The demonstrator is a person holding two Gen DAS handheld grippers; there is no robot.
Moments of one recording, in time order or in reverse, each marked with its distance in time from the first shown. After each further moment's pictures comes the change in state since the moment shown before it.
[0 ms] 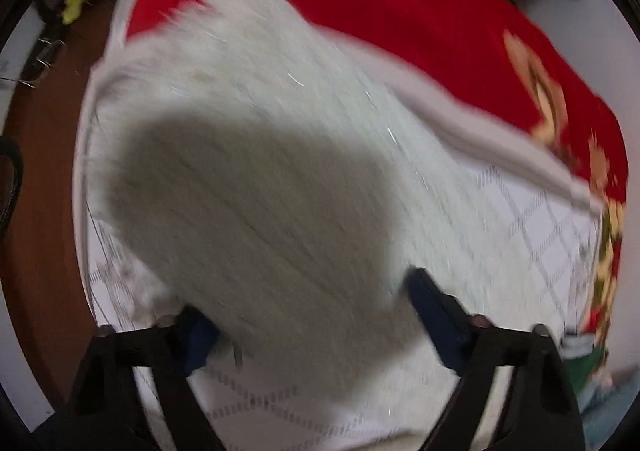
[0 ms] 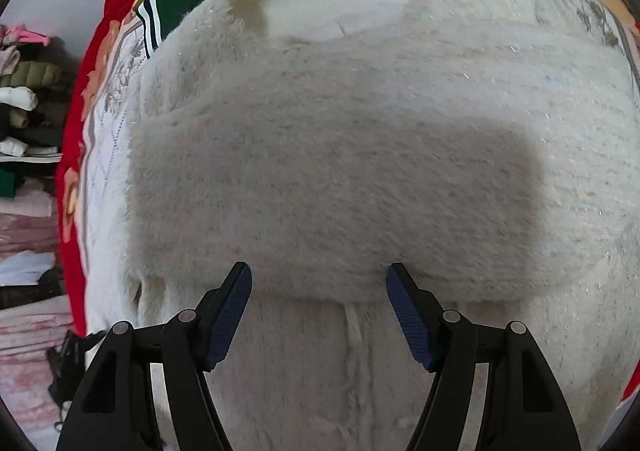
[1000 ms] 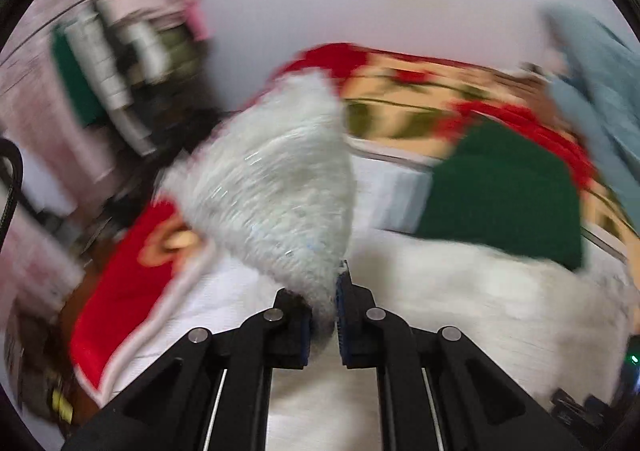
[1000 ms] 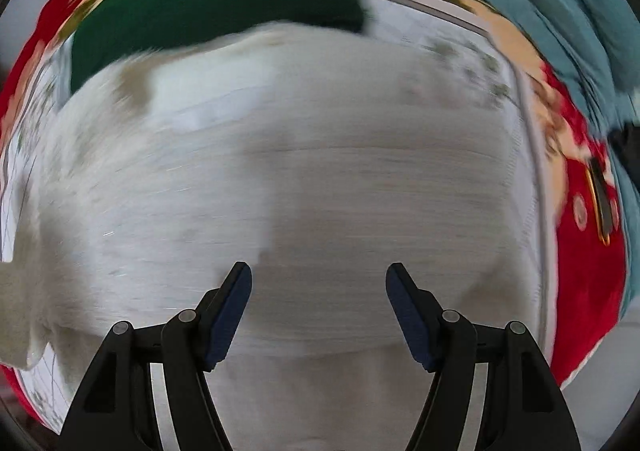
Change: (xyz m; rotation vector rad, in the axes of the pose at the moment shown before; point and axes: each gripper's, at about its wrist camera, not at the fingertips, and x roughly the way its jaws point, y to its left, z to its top) left arm -0.162 -0.268 -0.294 1.280 -0.482 -0.181; right arm -0.054 -0.064 0.010 0.105 -0.124 -0.371
